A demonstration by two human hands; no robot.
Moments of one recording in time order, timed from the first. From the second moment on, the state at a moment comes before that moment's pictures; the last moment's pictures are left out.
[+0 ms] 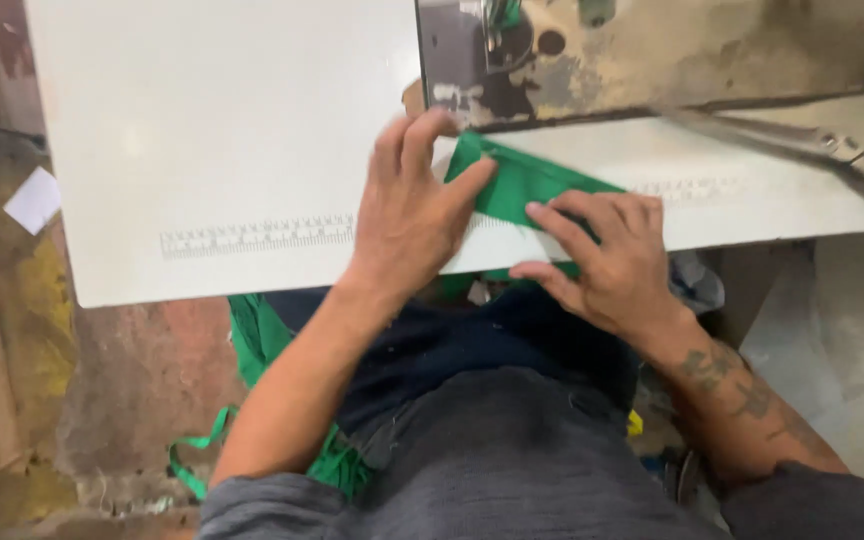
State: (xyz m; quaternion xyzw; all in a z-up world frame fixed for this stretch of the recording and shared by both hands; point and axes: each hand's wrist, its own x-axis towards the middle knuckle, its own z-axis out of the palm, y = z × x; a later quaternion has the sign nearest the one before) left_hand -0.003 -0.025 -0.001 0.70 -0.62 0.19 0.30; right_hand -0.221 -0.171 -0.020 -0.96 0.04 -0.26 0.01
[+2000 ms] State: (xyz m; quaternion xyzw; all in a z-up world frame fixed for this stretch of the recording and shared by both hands) left_hand -0.044 0.033 0.017 0.76 -0.56 0.07 0.32; right_hand -0.219 -0.204 0.012 -0.99 -0.07 -0.08 0.06
